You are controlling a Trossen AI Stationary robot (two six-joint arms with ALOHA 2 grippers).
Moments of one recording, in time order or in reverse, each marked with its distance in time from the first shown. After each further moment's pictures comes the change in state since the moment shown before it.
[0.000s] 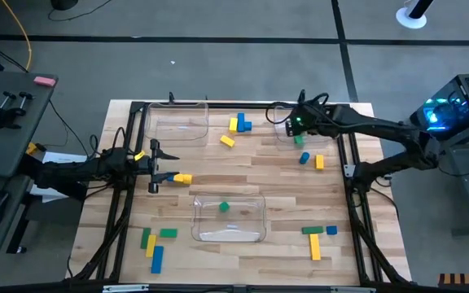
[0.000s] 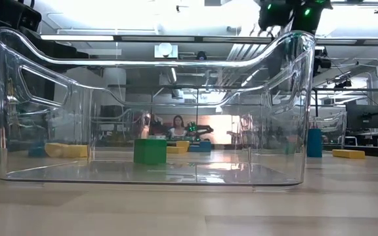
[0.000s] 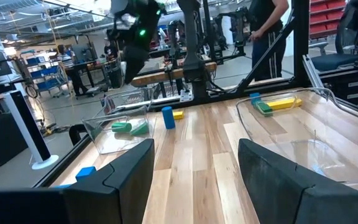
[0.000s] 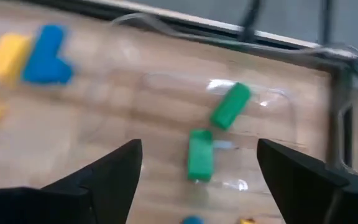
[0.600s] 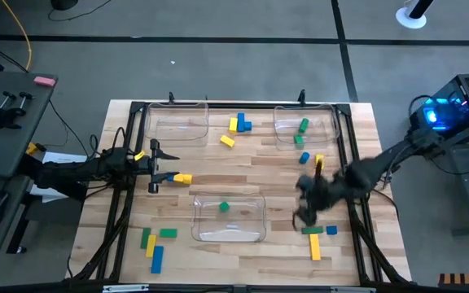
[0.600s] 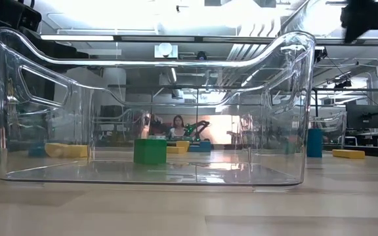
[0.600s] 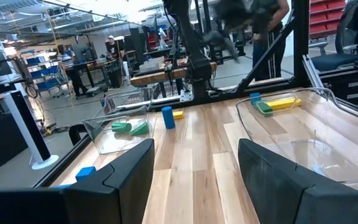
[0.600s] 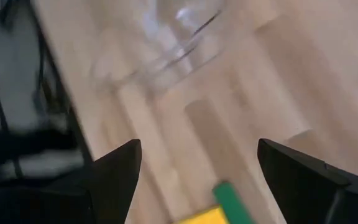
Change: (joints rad) left arm 0.000 0.000 0.000 0.000 0.000 0.000; right arm 0.929 -0.033 0.003 0.078 -0.310 0.222
